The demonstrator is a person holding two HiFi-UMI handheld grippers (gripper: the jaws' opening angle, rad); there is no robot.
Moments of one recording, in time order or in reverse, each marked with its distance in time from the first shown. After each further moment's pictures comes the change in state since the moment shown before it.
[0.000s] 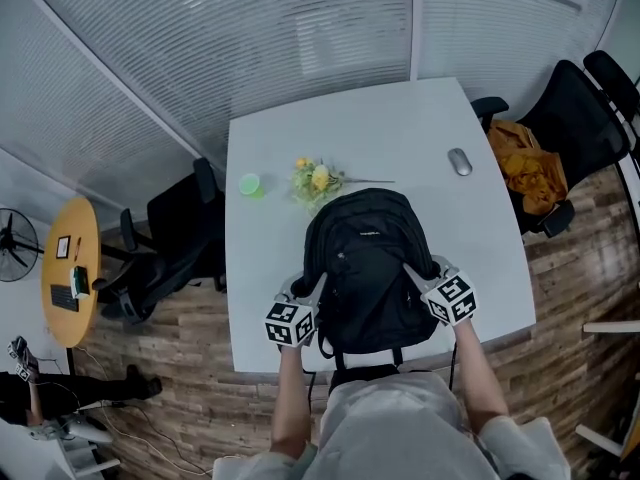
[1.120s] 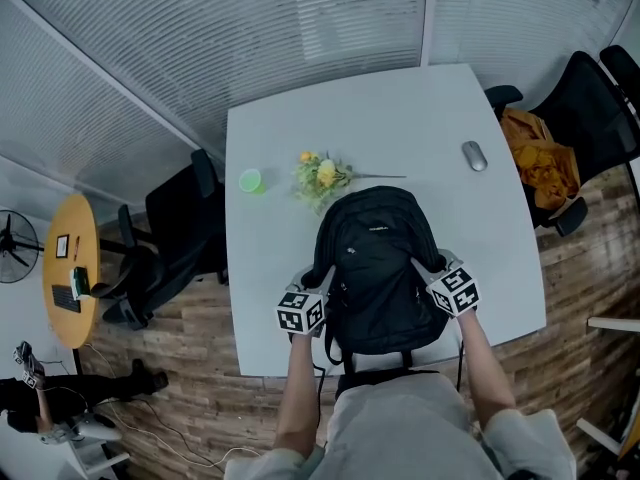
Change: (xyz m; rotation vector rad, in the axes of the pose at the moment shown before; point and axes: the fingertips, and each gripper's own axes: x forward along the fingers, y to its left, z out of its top) left arm 0.055 0.047 -0.040 -0.085 0.090 0.013; right arm 0.054 -0.039 -0.039 0.034 0.114 -0.022
